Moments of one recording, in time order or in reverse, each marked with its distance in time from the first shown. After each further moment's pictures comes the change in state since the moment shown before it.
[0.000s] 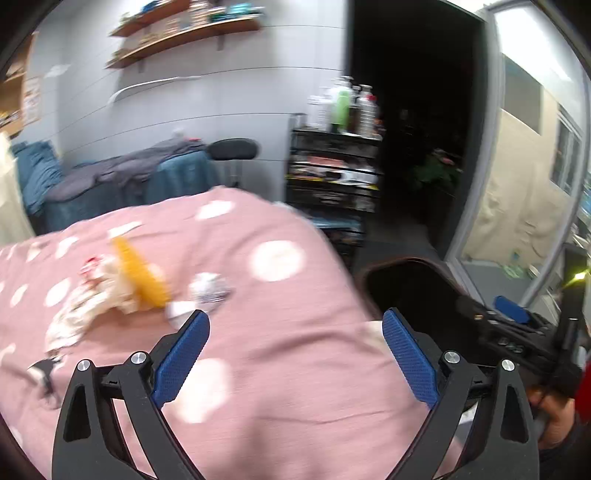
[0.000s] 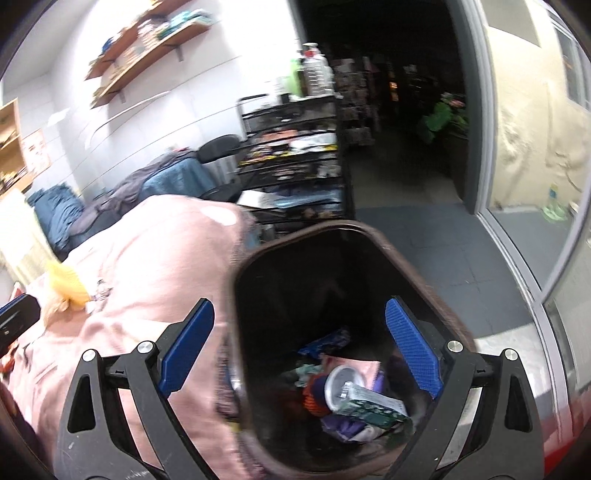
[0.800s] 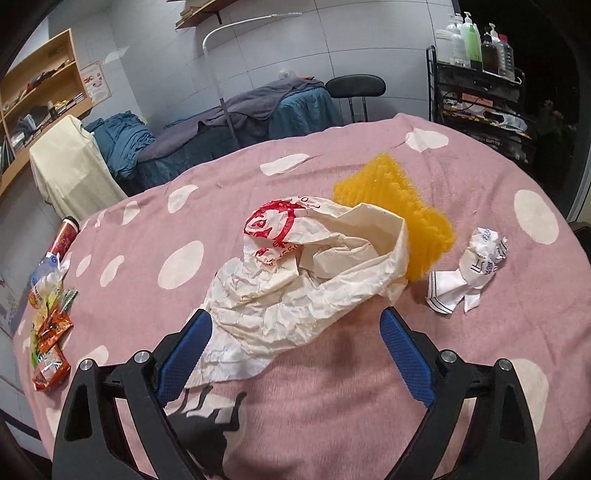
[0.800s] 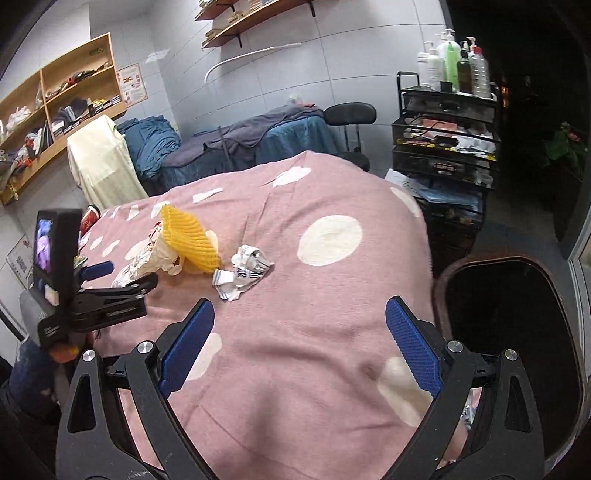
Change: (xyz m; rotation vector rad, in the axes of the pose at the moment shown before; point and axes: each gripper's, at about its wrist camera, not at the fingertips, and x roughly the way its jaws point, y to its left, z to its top) left arm 0.066 0.162 0.000 0.019 0.251 0.432; right arm 0.035 0.171 0.006 -0.243 0.155 0.331
